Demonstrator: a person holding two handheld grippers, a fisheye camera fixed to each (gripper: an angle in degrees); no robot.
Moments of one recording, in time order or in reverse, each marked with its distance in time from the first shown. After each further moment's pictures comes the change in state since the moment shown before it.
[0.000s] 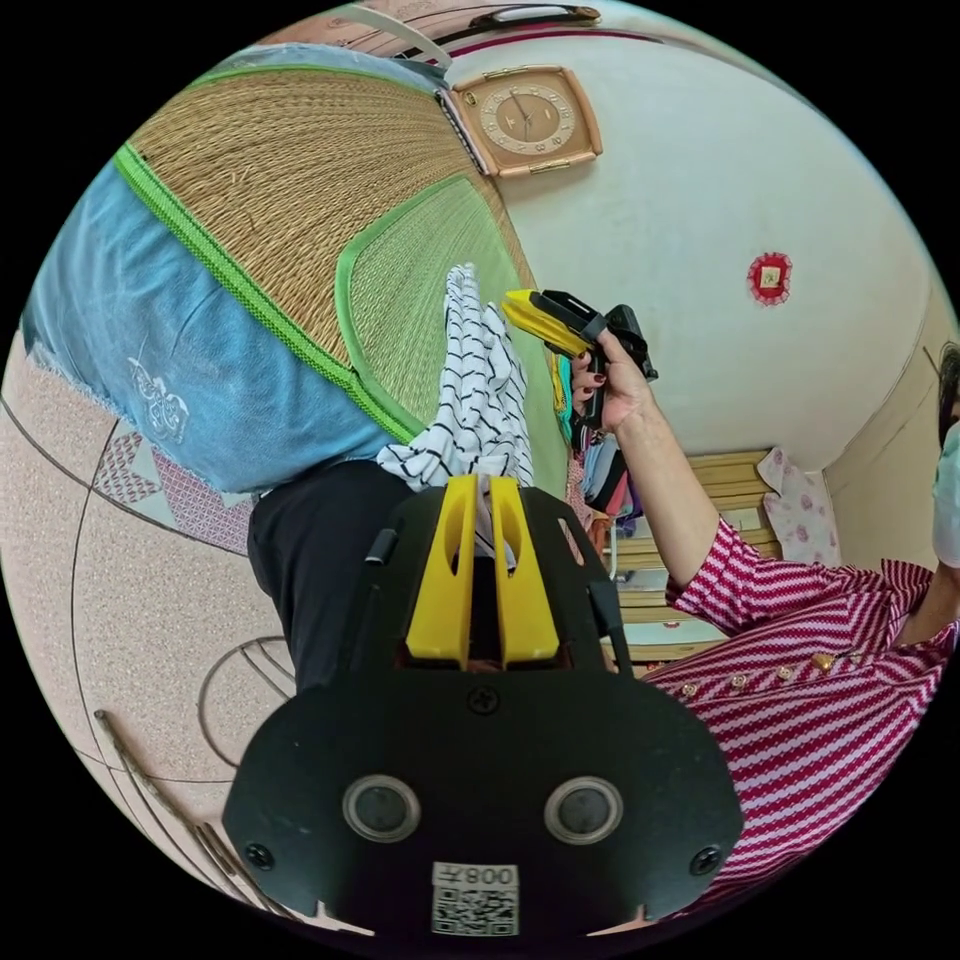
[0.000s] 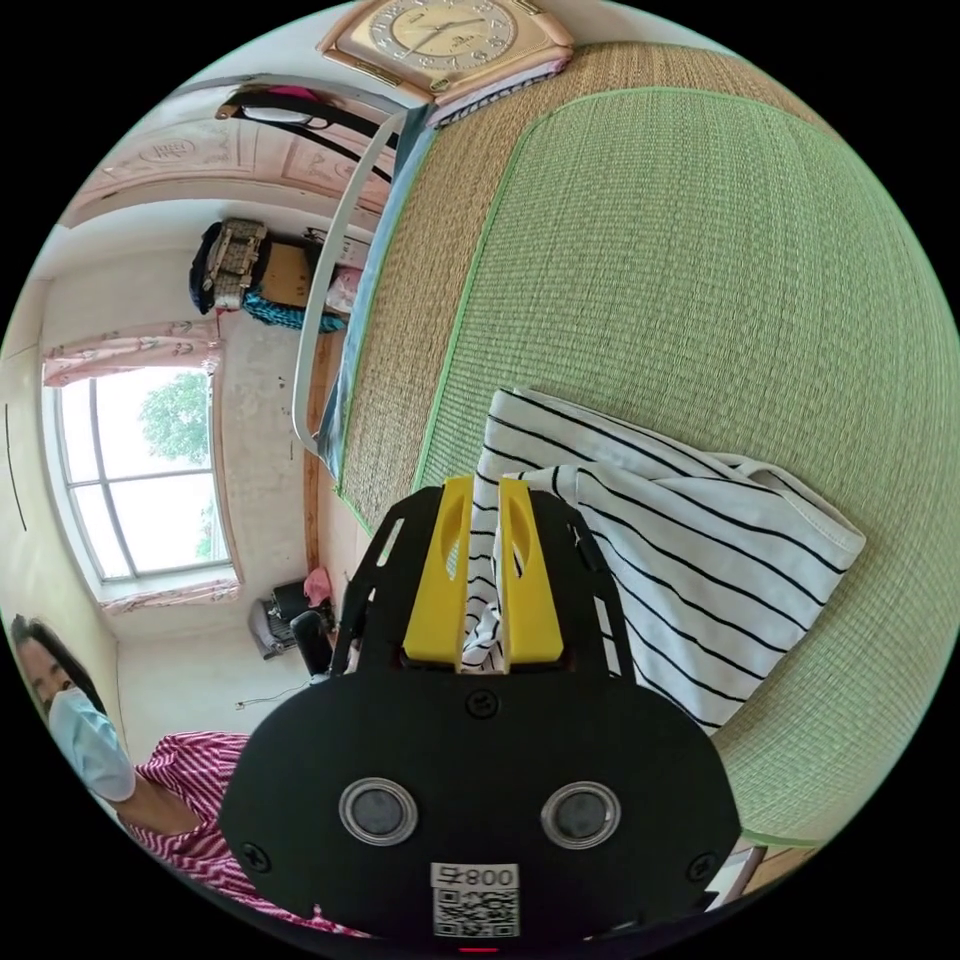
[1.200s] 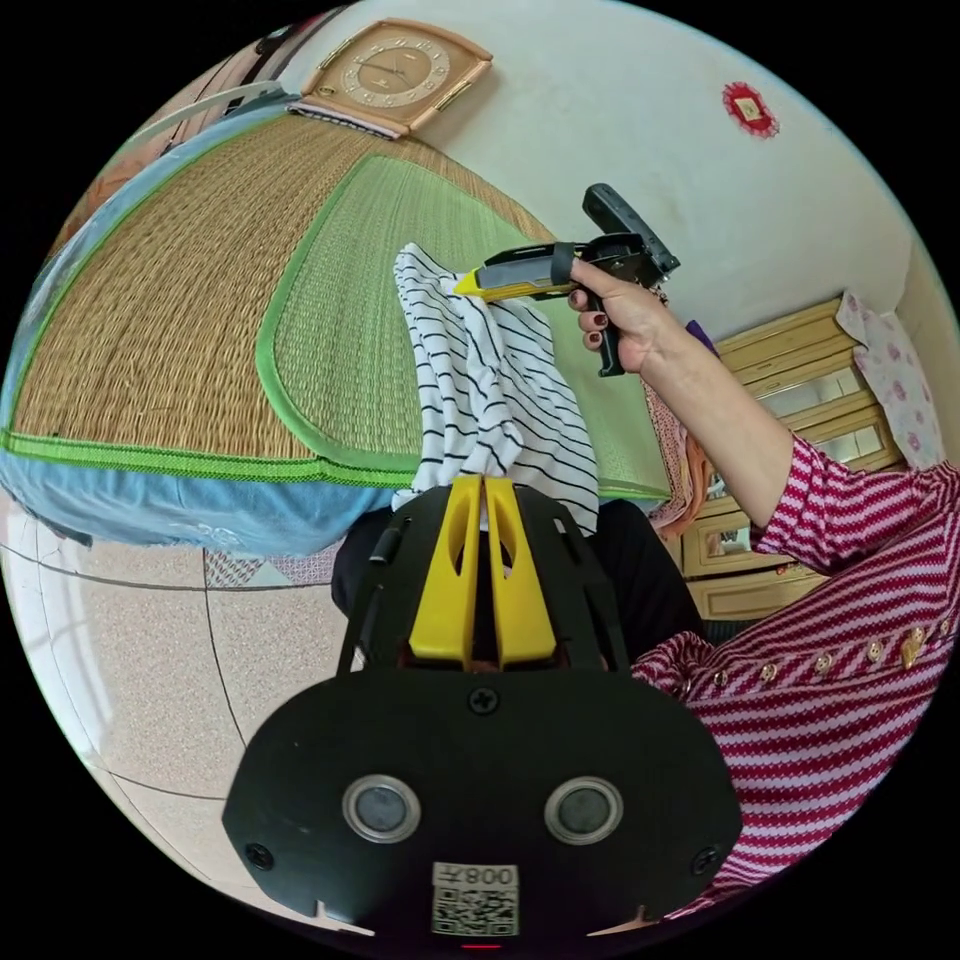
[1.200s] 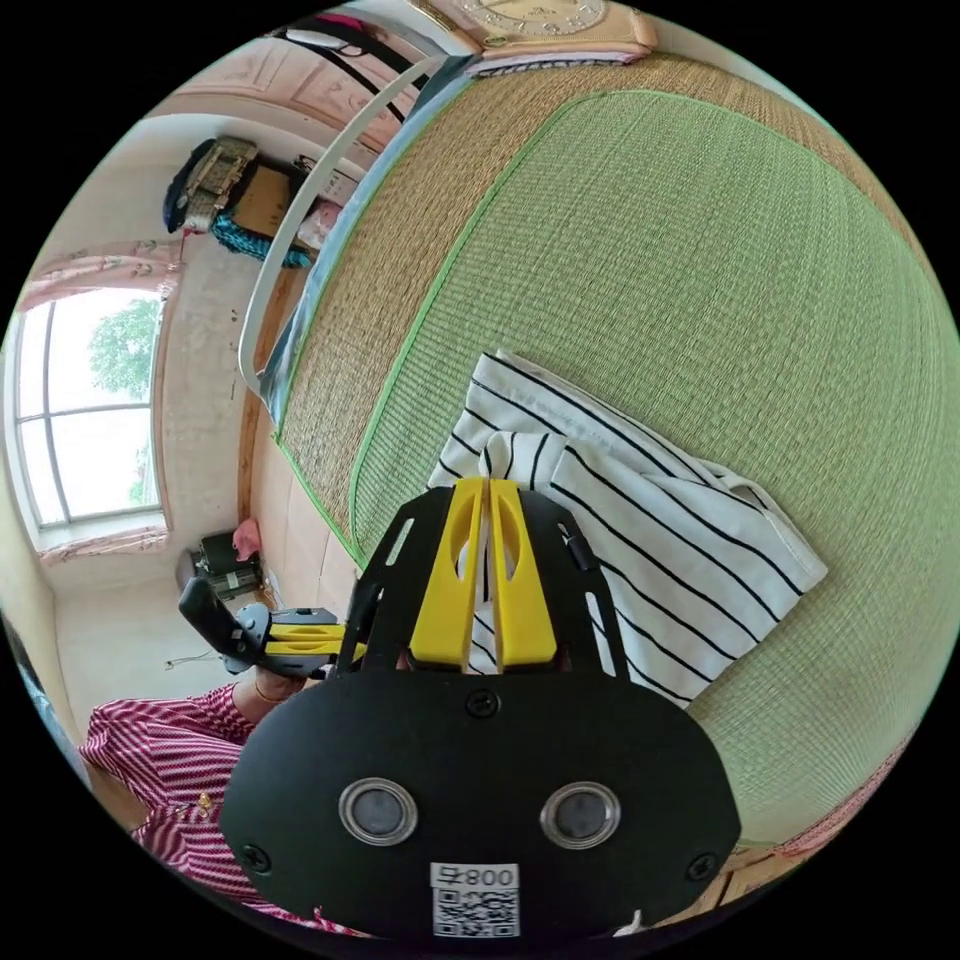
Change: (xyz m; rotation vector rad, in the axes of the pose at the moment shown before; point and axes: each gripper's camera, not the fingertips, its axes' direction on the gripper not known) left arm 0.066 -0.025 0.032 -0.192 -0.343 0.311; right arm 0.027 0.001 0.008 -0.076 0.210 -0.109
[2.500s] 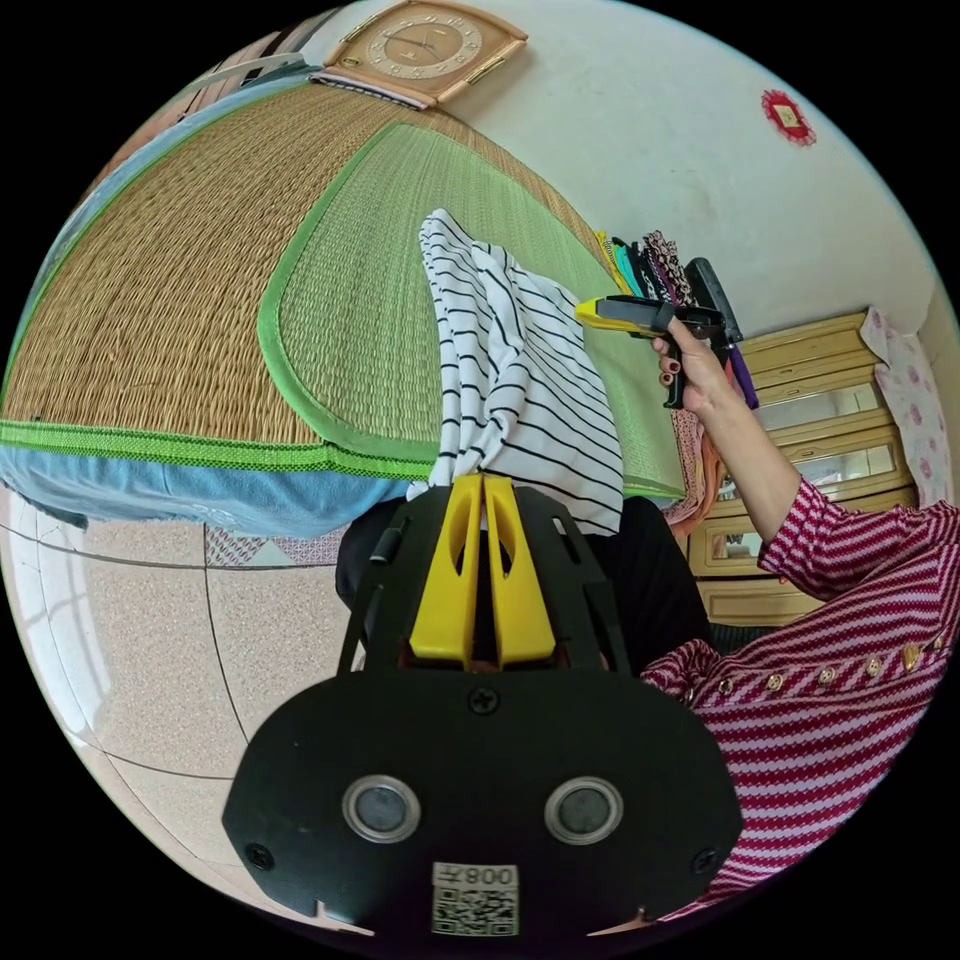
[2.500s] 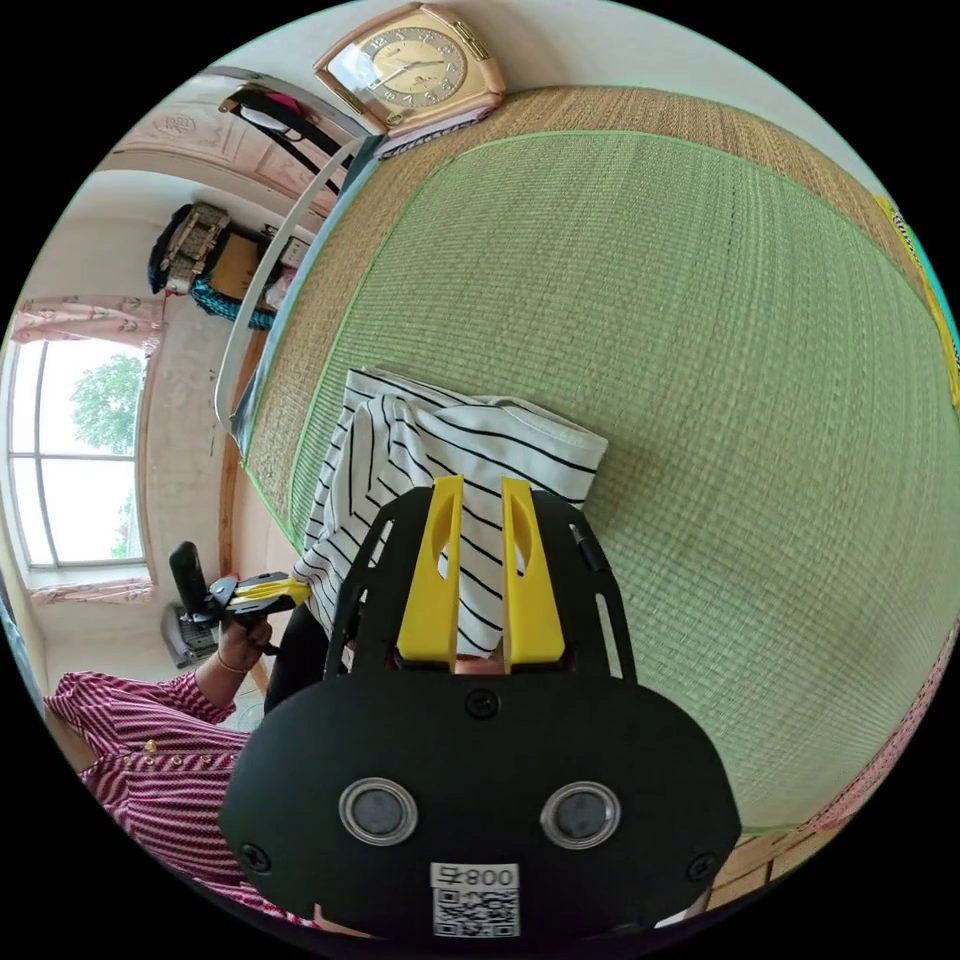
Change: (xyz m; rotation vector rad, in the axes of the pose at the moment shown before) left arm 0.009 -0.023 0.015 -0.075 -0.013 -0.053; right arm 0.066 0.064 -0.102 0.137 0.085 0.082
